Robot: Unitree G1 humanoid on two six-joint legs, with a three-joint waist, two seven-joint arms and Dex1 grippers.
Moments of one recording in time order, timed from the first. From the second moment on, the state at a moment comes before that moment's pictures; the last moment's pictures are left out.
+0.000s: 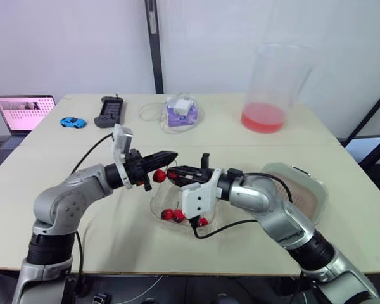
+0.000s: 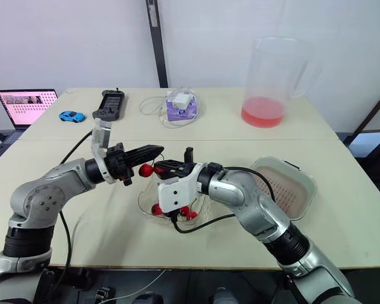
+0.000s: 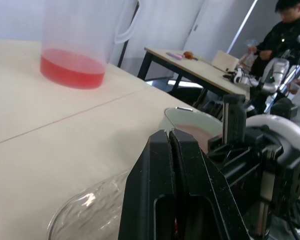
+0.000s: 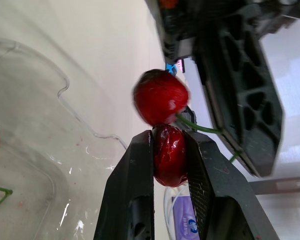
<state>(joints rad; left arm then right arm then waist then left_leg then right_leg) -0.55 0.54 0.13 -0.21 -0.87 0.81 -0.78 -0.62 -0.50 0.45 -0.32 -0.42 -0.03 0.69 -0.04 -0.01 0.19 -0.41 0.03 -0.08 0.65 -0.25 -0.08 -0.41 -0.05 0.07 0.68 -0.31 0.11</state>
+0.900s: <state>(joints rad) -0.58 0.51 0.15 -0.23 -0.93 0.82 -0.84 -0.67 -0.15 -0.18 -0.62 0.56 1.38 0.64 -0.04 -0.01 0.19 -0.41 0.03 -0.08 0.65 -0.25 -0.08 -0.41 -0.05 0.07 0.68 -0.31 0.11</state>
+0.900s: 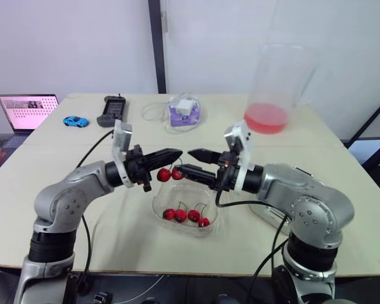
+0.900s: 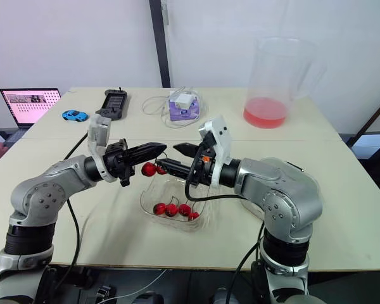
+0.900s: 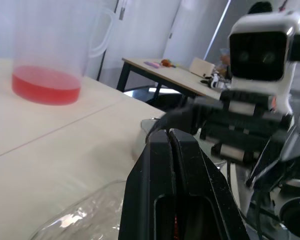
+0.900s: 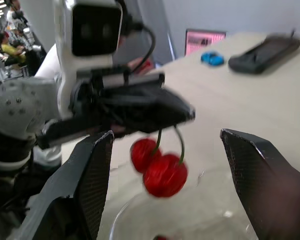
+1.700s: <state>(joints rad) -0.58 0.50 0.13 -0.24 -0.93 0.82 -0.82 -0.60 -0.16 -0.10 -0.56 0.69 1.30 0.48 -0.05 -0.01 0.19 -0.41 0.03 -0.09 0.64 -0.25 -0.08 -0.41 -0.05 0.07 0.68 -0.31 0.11</state>
